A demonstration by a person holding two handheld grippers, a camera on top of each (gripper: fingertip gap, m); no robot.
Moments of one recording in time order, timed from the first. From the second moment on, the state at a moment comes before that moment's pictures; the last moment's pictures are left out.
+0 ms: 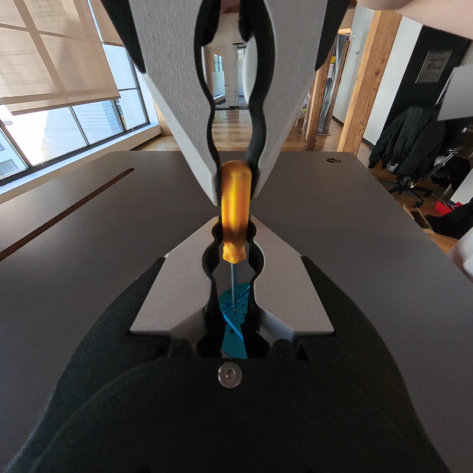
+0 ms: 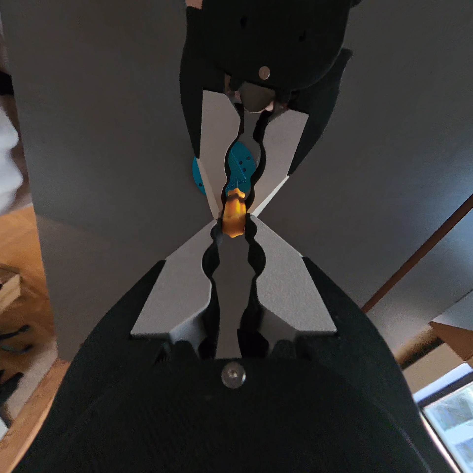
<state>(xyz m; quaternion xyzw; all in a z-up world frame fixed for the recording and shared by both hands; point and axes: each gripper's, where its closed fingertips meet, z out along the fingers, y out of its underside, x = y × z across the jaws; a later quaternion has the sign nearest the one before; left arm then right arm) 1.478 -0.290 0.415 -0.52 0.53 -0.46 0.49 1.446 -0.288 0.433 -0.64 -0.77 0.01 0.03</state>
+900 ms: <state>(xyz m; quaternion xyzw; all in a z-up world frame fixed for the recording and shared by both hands) 1.480 -0.290 0.413 -0.52 0.54 -0.45 0.49 1.438 -0.287 0.434 -0.62 -0.78 -0.01 0.05</state>
